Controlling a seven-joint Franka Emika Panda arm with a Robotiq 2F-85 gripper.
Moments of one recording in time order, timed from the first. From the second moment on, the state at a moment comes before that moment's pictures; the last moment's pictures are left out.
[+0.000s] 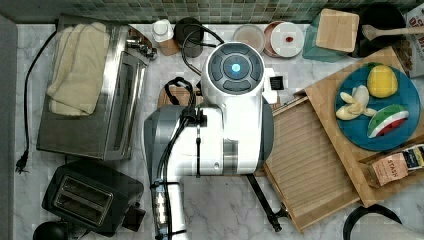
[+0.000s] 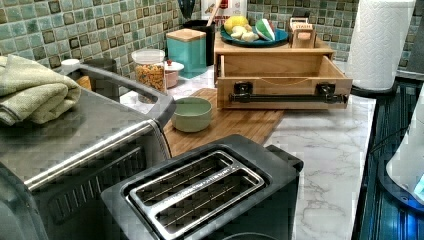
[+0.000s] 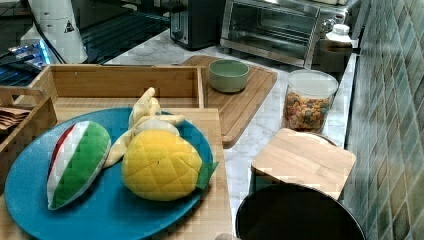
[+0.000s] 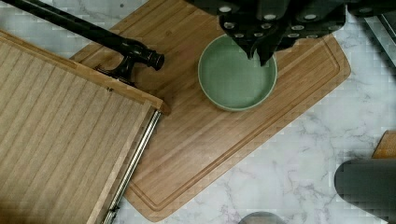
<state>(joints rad) 0.02 0.04 0.01 -1.83 0.03 0.27 -0.08</state>
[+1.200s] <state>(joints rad) 0.03 0.03 0.01 -2.00 0.02 0.43 0.23</state>
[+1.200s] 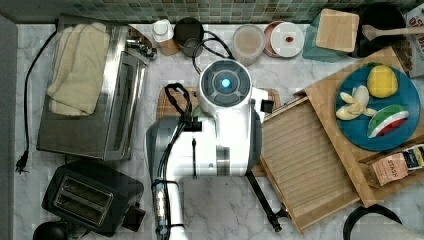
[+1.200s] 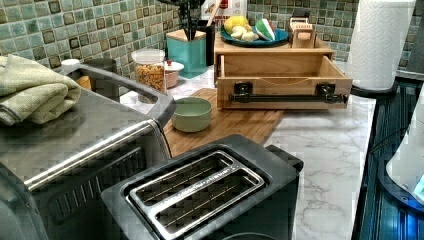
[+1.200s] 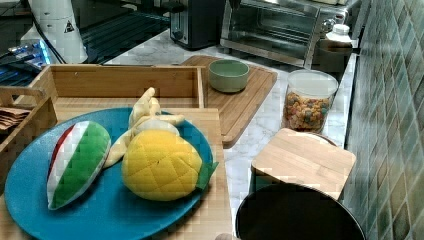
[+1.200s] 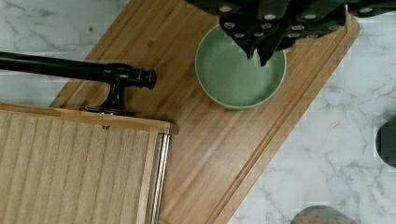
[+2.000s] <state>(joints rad) 0.04 0.01 0.03 -2.26 0.01 0.63 0.39</state>
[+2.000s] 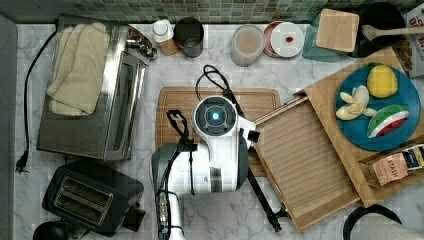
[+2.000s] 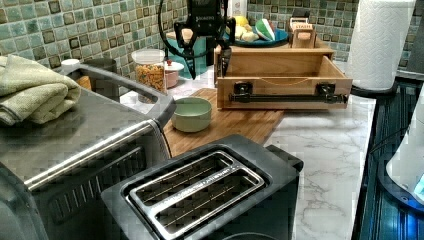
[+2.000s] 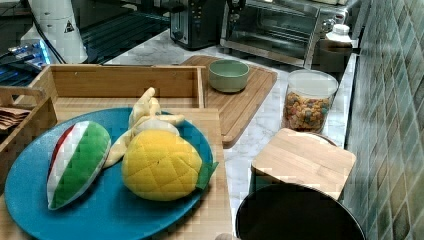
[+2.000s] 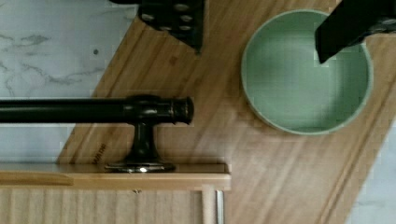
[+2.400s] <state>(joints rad) 0.04 0.02 0.04 -2.36 0.02 0.82 0.43</state>
